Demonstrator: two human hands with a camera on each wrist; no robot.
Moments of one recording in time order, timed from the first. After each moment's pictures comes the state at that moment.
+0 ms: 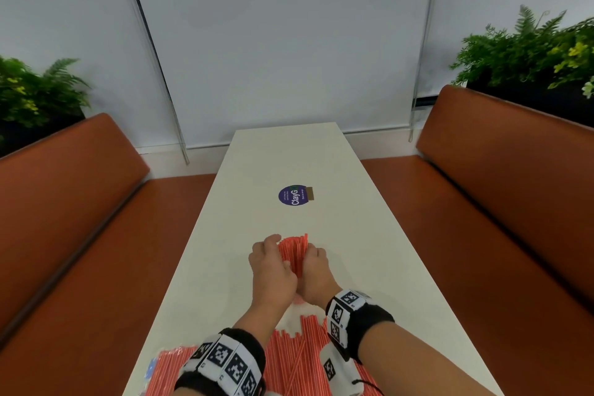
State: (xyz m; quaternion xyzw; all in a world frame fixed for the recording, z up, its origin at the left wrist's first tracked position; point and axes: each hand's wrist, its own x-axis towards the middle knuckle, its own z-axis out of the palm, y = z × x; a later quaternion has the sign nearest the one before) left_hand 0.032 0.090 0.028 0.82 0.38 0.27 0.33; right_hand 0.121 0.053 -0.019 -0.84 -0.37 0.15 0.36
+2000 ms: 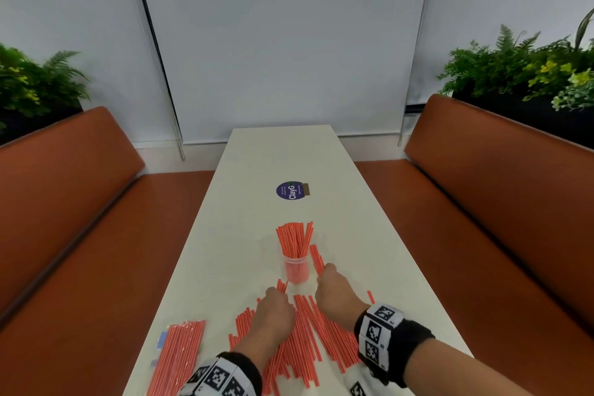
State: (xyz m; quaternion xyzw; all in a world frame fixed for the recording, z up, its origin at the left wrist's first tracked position) left_hand -0.026 0.047 0.001 0.80 0.47 0.01 0.38; right_hand 0.074 -0.027 0.004 -0.86 -0.33 0.21 0.31
